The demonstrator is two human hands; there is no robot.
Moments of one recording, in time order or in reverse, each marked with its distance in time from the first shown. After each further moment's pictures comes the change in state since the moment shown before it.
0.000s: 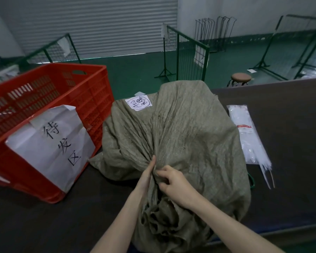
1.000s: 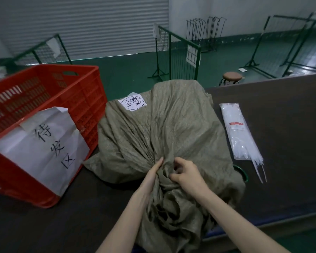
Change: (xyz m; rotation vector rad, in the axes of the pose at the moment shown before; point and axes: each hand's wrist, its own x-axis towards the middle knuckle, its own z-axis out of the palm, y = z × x) left_hand 0.018 -0.015 0.005 0.098 -0.112 -0.098; right_hand -0.008 0.024 -0.023 0.255 0.269 0.236
